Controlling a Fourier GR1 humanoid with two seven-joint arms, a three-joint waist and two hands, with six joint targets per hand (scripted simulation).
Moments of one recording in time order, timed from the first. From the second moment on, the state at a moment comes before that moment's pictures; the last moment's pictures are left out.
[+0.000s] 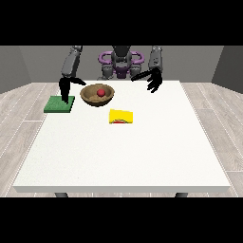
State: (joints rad) left arm -0.58 0.02 0.11 -1.05 -0.36 0.21 -0.25; right arm -0.47 -0.25 -0.26 -0.74 -0.20 0.26 -0.33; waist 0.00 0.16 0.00
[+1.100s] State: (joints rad) left arm -0.63 0.02 0.04 -1.15 -0.32 0.13 -0.20; right arm -0.39 -0.23 -0.31 -0.66 -0.22 0.24 -0.52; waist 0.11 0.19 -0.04
